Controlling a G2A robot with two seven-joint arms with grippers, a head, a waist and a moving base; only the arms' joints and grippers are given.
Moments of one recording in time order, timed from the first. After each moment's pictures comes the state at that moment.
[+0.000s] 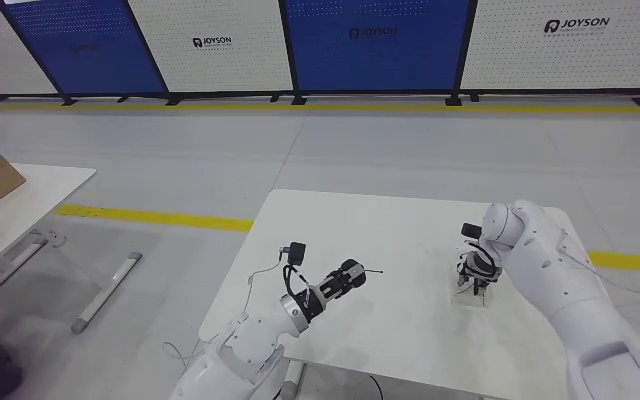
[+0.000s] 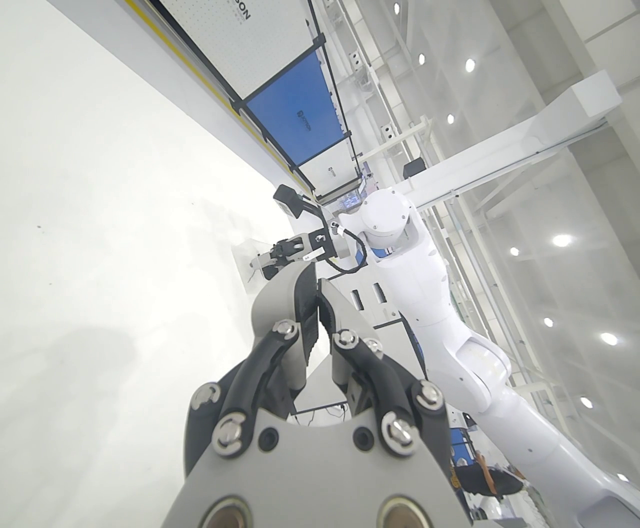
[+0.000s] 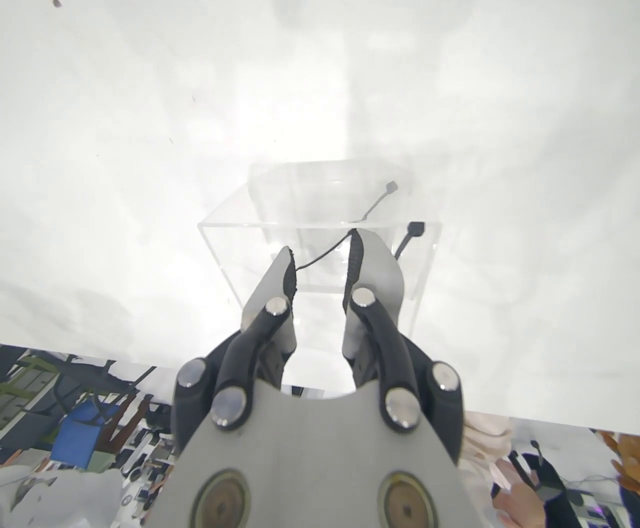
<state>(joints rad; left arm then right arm) 1.61 -1.14 -1.22 -1.86 -0.02 -0.13 -0.30 -0.41 -1.39 0.62 -0.50 -0.54 0.34 1.39</state>
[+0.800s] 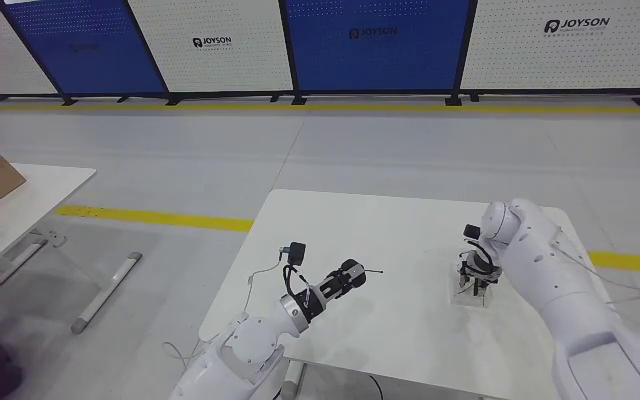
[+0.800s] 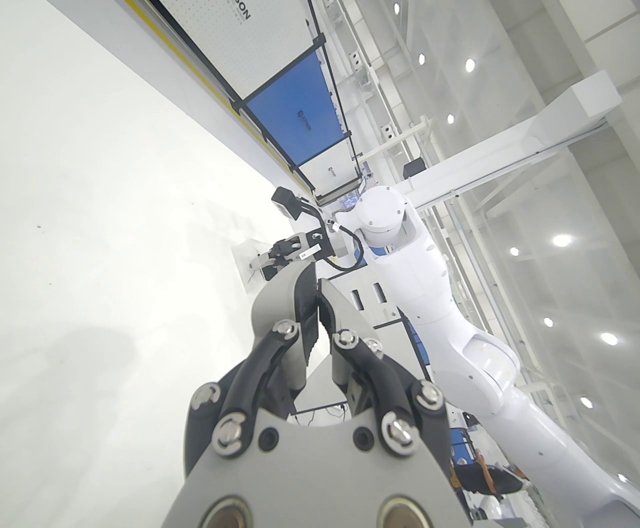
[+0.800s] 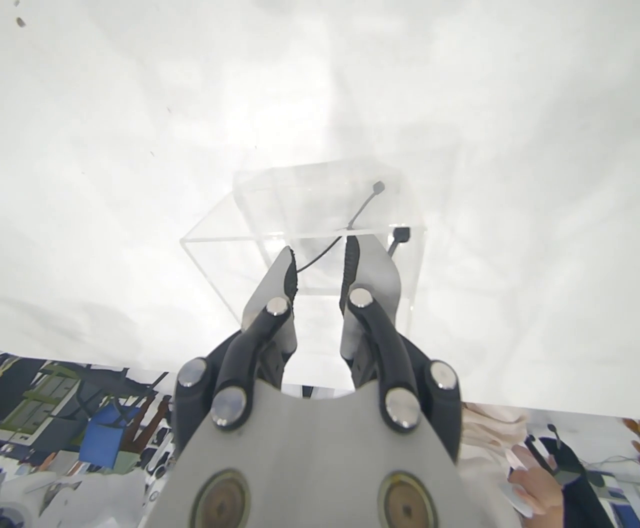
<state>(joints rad) 1.61 -1.14 -1.22 -1.86 -0.02 -0.13 -0.30 -0.38 -1.46 0.68 -0.35 -0.60 0.34 1.39</state>
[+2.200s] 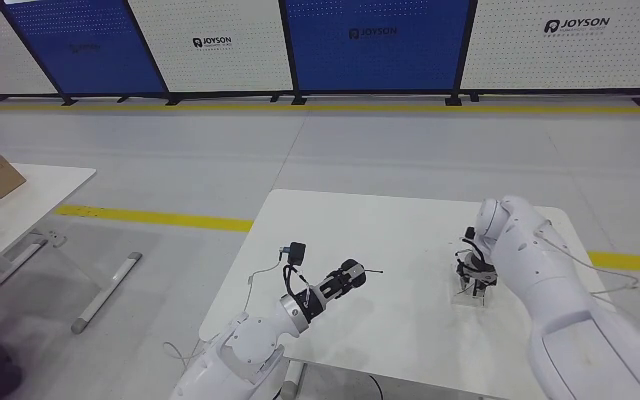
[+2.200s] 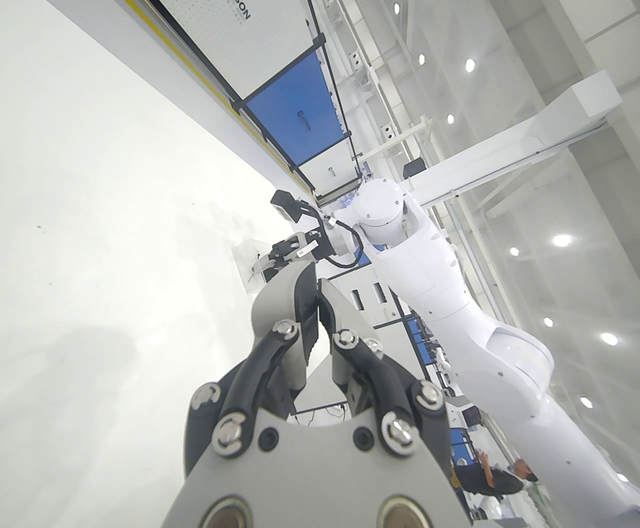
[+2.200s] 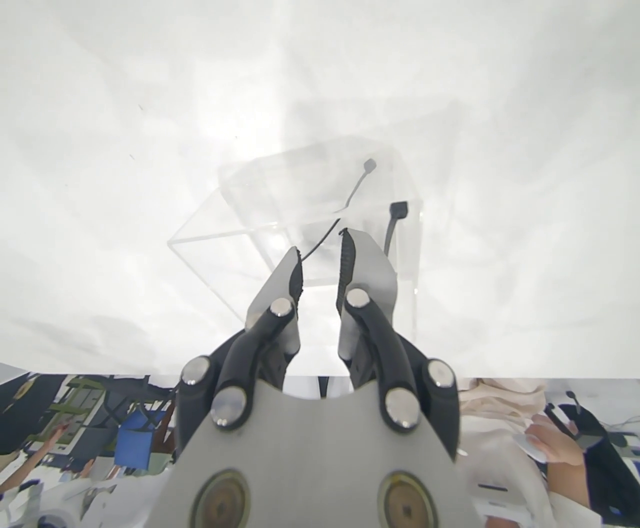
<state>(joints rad) 1.61 -1.14 -1.22 -1.86 -0.02 -0.13 -0.30 -0.29 -1.60 0.72 -0.06 -0.67 0.34 1.35</state>
